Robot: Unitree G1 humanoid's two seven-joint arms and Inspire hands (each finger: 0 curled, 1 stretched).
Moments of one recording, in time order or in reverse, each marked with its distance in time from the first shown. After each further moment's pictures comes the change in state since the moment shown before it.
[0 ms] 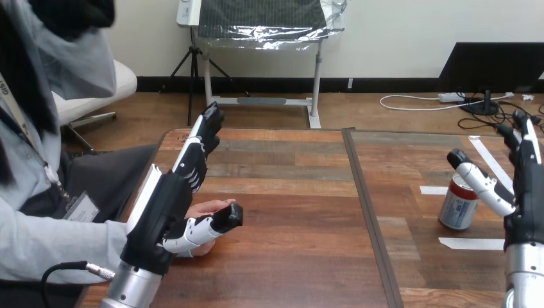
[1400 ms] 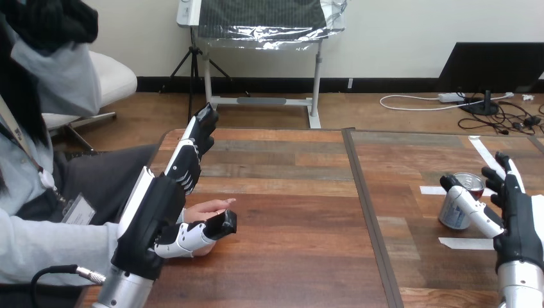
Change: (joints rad) left arm 0.043 0.013 0.022 -0.073 -0.015 0.020 -0.040; right arm -0.006 0.005 0.029 0.084 -0.006 0.136 -0.003
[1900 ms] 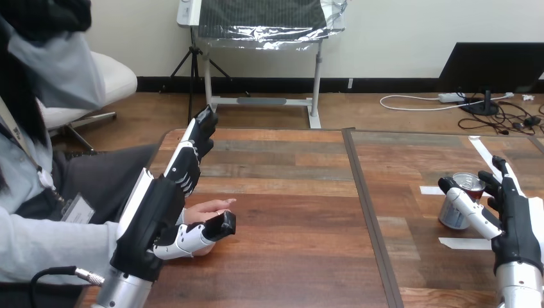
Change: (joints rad) left arm 0.014 0.002 0.001 -0.024 -0.002 0.022 -0.005; right arm -0.001 0.002 0.001 0.000 0.004 0.022 0.012
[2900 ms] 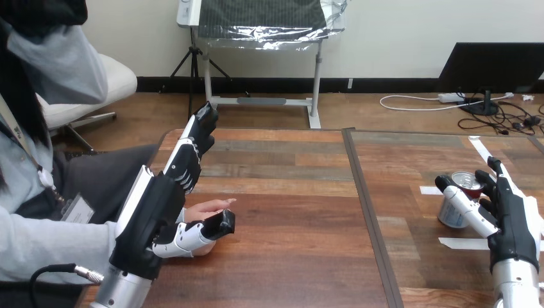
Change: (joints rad) left arm 0.000 0.000 0.000 -0.019 -0.019 0.006 -0.020; right arm -0.017 0.006 0.000 0.000 0.035 0.033 0.046
